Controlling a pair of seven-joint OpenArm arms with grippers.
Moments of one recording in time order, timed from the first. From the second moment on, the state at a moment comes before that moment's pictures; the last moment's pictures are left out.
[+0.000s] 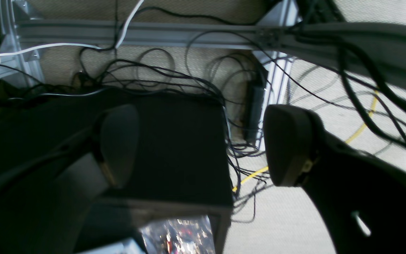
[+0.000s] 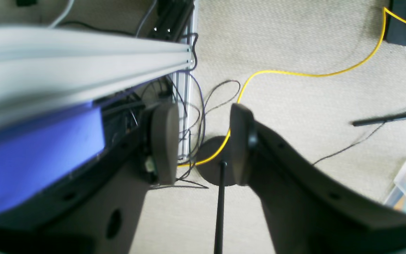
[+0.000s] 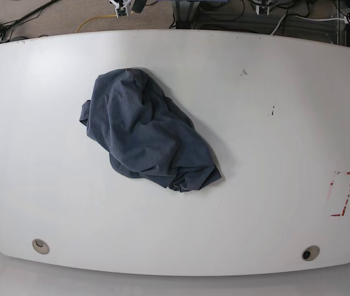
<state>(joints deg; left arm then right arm) 27.6 -4.4 -7.7 36.1 1.1 -5.4 -6.3 -28.9 3.3 0.3 41.7 -0.4 12.8 5.5</state>
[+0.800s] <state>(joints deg) 59.6 -7.0 -8.3 86.0 0.9 -5.0 -6.3 -62.4 0.9 7.7 89.9 -0.4 13.5 5.6</state>
